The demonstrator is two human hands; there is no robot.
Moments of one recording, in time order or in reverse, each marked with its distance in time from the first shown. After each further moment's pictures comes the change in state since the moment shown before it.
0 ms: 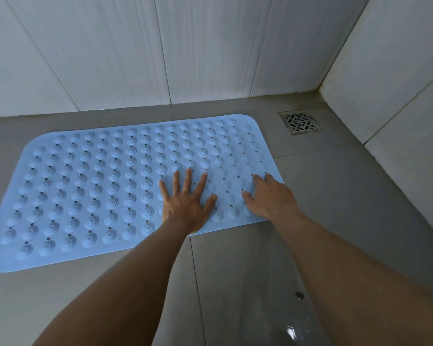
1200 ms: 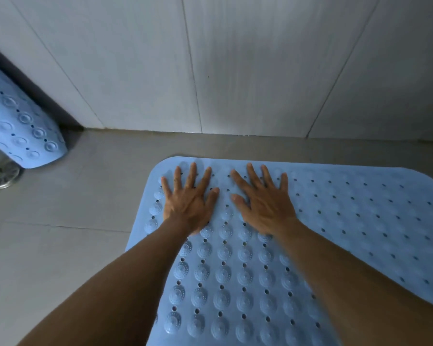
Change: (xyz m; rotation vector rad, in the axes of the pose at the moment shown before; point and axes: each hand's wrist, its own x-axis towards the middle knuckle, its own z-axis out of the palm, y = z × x) left_hand 0.082 -0.317 -0.041 -0.049 0.019 -0.292; right_hand 0.157 -0.331 0.024 -0.126 0.117 -0.556
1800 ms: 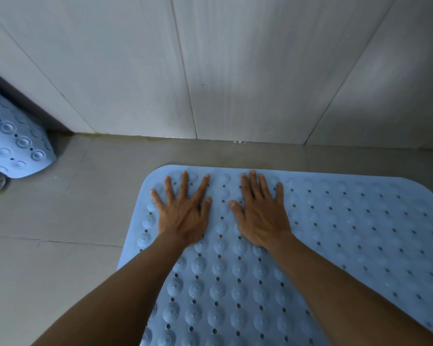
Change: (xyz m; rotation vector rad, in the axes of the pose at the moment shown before) left_hand 0.008 0.002 -0.006 -0.008 -0.014 -0.055; right_hand 0.009 -0.004 -0.004 0.060 -0.013 0.082
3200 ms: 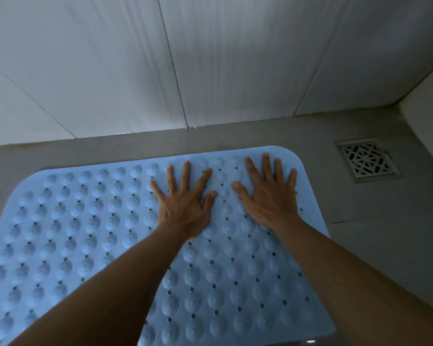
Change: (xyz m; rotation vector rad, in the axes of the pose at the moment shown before) left_hand -0.018 0.267 0.036 0.067 -0.025 0.237; right_hand -0.090 0.270 -0.011 0.047 0.027 0.306
